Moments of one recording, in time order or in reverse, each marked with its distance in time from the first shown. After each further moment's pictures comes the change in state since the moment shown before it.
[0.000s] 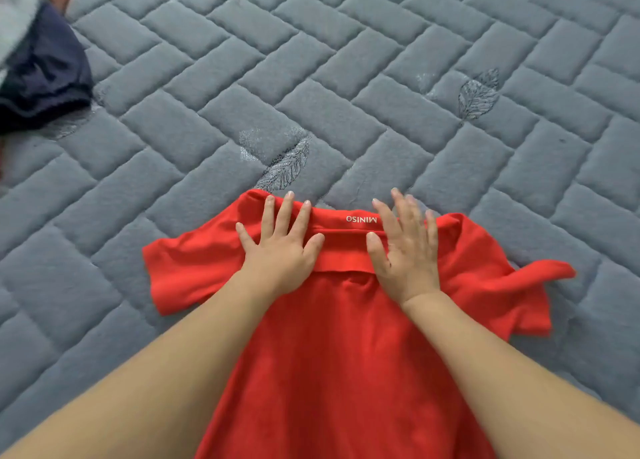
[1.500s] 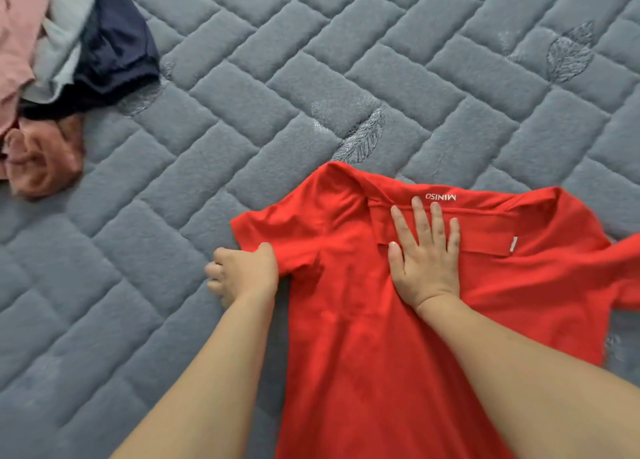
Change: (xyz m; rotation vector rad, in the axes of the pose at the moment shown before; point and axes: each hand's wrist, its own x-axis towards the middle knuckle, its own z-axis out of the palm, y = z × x) left_hand -0.063 -0.125 -0.024 -0.627 0.345 -1.097; right_hand -0.036 -0.075 0.080 -0.284 -0.105 0.029
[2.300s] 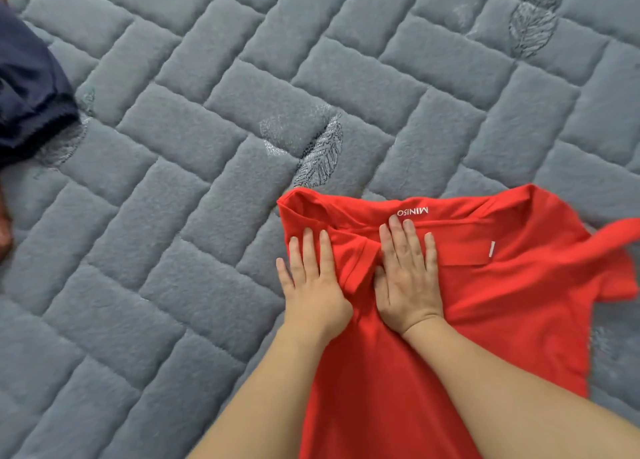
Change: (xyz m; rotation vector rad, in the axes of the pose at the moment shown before) left_hand -0.060 0.022 0.077 0.740 -0.430 1.018; right_hand 0.003 0.002 0.005 0.094 0.046 0.037
